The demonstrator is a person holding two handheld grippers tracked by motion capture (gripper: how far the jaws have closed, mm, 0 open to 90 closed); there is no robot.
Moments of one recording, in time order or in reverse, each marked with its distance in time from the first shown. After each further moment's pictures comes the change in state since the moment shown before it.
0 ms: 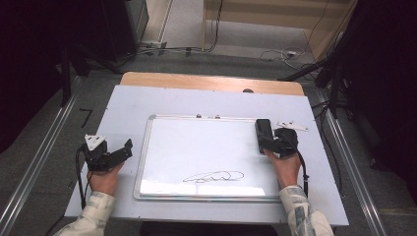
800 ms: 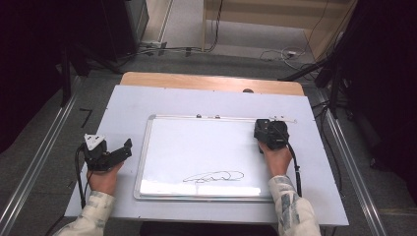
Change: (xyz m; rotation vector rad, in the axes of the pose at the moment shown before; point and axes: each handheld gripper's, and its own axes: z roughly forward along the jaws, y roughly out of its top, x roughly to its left) left arm 0.001 0.001 0.001 -0.003 -0.003 0.000; right arm 0.008 0.010 0.038 0.049 -0.064 0.038
